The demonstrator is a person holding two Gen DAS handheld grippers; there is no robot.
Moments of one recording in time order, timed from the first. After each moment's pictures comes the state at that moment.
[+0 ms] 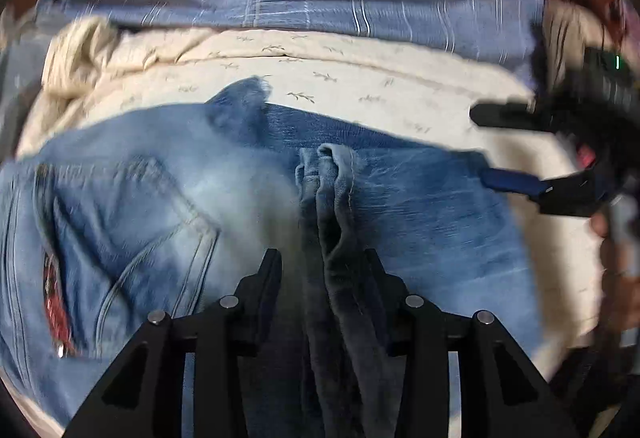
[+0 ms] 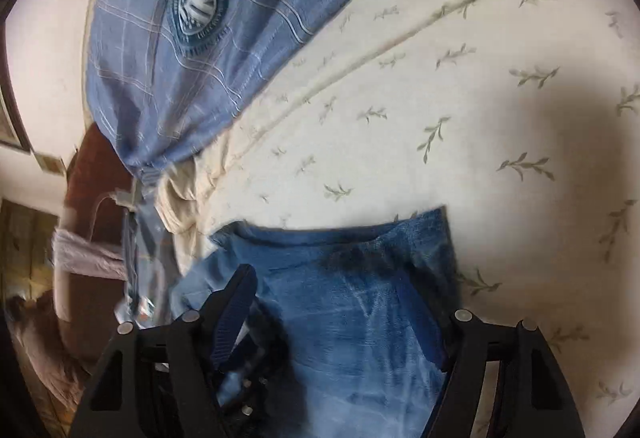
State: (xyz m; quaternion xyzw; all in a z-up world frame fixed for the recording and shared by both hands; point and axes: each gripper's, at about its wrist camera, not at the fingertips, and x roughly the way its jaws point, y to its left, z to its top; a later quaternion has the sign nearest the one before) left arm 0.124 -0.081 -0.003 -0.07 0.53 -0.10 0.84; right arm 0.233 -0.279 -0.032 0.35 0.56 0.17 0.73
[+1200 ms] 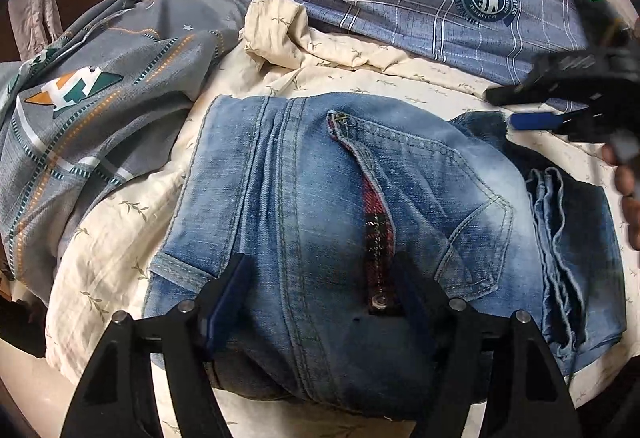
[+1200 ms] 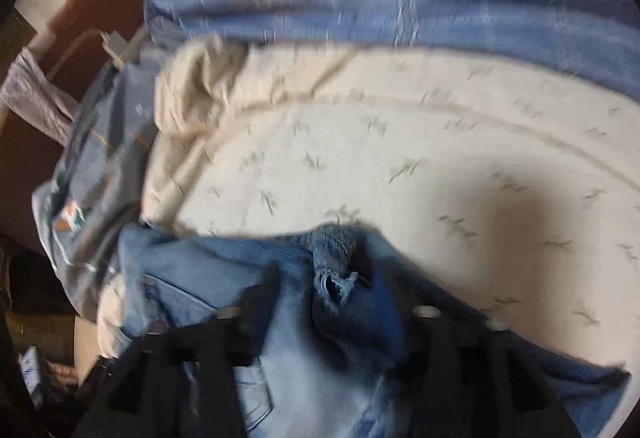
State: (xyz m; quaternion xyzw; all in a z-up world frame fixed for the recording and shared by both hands) left arm 0.073 0.051 0.001 -0.04 0.48 0.09 0.87; right arm 0.281 -0.093 0.004 0.10 0.54 0.26 0.79
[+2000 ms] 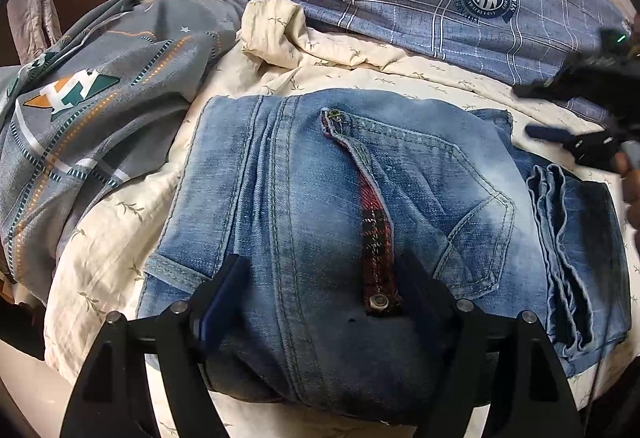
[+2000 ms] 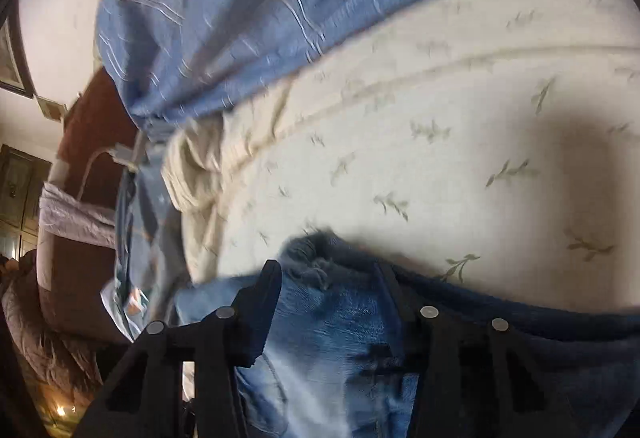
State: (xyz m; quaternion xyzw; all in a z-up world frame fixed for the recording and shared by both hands) left arm 0.075 0.047 -0.003 -0.04 0.48 0.09 0.87; right arm 0.281 -0.161 -0.019 0.29 0.54 0.24 0.75
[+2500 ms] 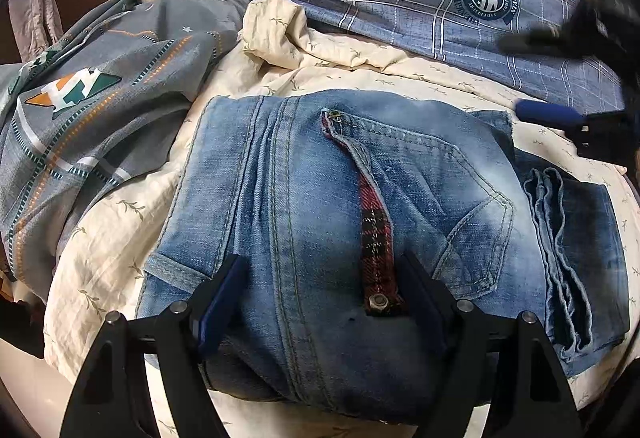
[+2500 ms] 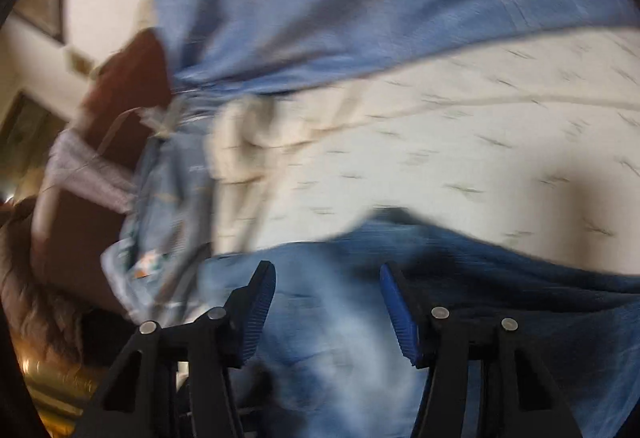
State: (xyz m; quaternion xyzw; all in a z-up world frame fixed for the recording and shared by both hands) left arm 0.074 0.046 0.000 -0.04 0.48 0.10 0.87; right arm 0.249 -0.107 0.013 0.26 0.51 0.32 0.75
